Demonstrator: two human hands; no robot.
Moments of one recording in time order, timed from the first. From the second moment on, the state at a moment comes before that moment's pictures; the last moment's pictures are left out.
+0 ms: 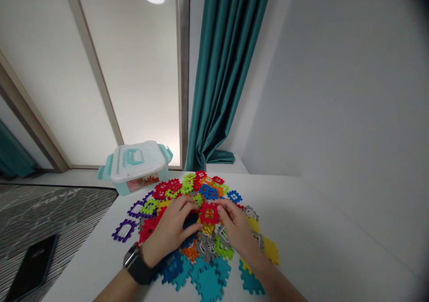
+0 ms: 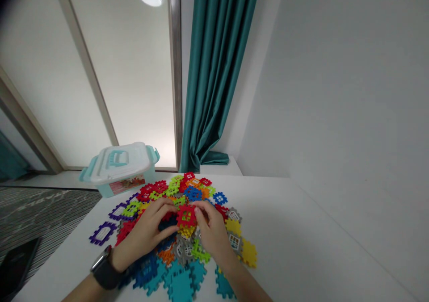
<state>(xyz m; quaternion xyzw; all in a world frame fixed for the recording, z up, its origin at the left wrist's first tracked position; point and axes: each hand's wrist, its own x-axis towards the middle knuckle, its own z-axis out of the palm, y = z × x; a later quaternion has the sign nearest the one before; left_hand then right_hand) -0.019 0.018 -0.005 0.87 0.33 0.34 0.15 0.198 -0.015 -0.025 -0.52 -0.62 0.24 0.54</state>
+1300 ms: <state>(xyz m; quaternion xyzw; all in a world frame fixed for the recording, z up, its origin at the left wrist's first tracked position) 0.002 0.017 -0.028 0.91 0.30 0.30 0.04 0.392 0.042 -0.075 -0.59 -0.75 0.03 0.30</state>
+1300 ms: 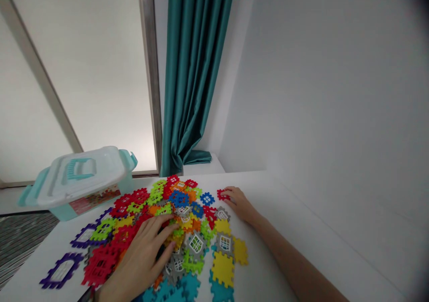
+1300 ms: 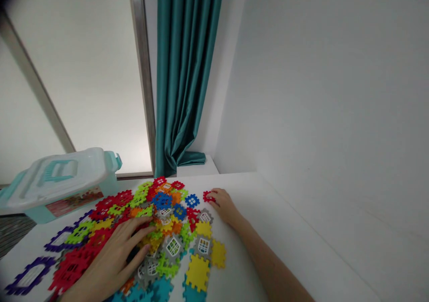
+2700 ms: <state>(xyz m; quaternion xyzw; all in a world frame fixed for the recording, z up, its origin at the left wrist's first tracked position) -0.008 0.018 -0.028 0.92 0.28 0.28 0.04 0.381 0.090 -0.092 -0.62 -0.73 0.00 0.29</state>
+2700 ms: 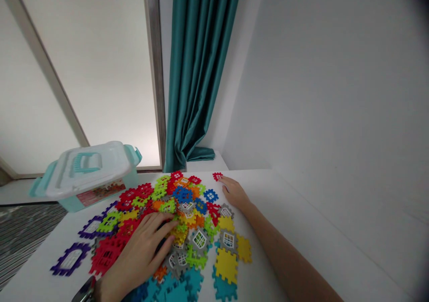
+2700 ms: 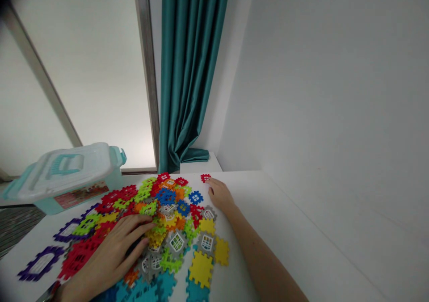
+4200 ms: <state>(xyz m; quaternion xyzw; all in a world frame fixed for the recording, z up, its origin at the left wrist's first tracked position) -0.033 0.026 0.011 0.89 0.37 0.25 0.05 0.212 -0.022 -0.041 -0.47 -0.83 0.02 0.31</state>
